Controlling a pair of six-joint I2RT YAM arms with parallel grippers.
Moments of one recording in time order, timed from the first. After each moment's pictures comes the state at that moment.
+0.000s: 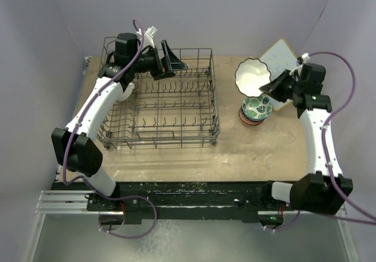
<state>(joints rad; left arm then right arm) -0.29 1.65 1.65 -0.36 0.70 -0.73 -0.12 1.30 1.29 -0.60 -0.43 0.56</state>
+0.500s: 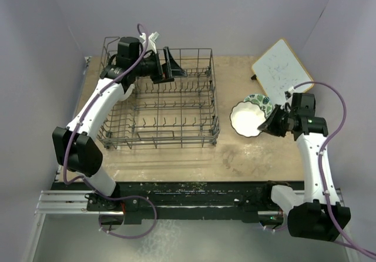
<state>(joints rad) -0.29 1.65 1.63 -0.43 0.71 -0.61 -0.14 1.02 1.03 -0.93 -0.32 0.40</state>
